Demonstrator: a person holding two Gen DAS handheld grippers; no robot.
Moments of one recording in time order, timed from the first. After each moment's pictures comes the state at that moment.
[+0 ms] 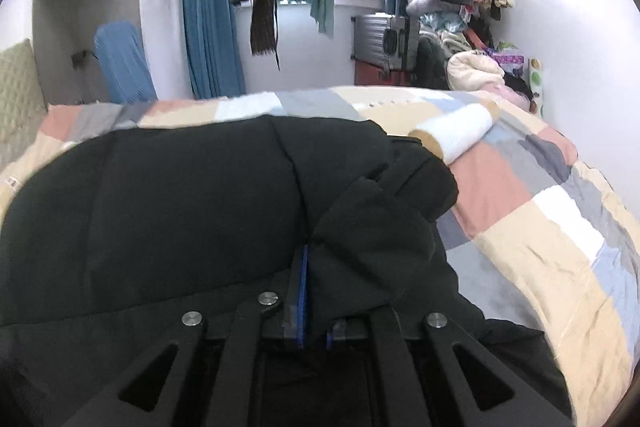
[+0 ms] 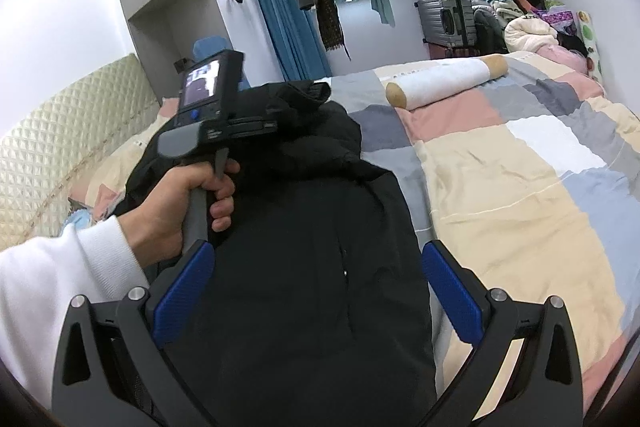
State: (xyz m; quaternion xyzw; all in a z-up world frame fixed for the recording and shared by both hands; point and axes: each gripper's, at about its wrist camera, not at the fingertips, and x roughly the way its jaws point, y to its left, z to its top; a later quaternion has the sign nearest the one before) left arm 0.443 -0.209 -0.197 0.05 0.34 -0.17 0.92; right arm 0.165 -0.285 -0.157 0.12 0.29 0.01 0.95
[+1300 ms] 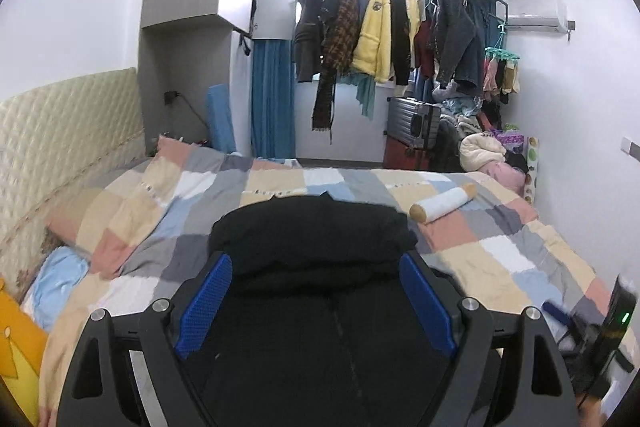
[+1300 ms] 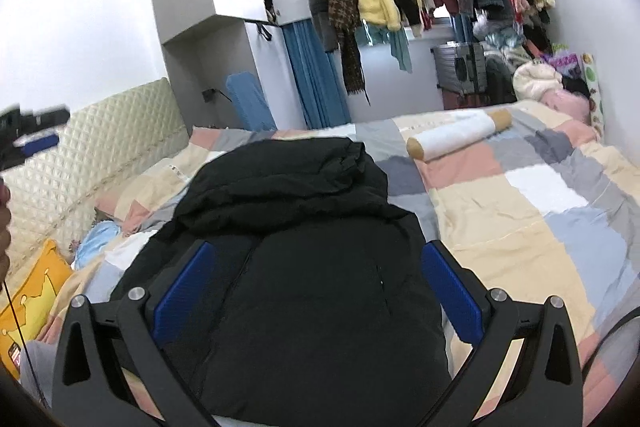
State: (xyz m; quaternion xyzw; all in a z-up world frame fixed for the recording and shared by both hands) left arm 0.138 0.025 0.021 -0.01 0.25 -0.11 0.96; right arm 0.092 -0.243 -0.093 0.09 0.22 0.03 0.97
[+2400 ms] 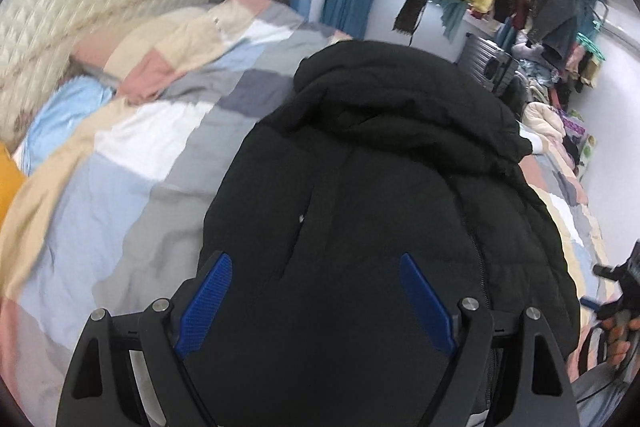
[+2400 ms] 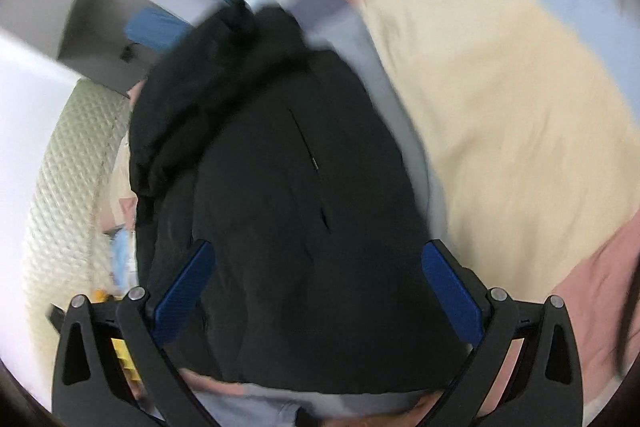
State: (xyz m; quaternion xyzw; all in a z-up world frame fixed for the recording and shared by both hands) left arm 0.187 0.150 -0.180 -0.12 0.43 -0.03 0.89; right arm 0.170 -0.350 -0.207 0.35 0.50 0.00 0.79
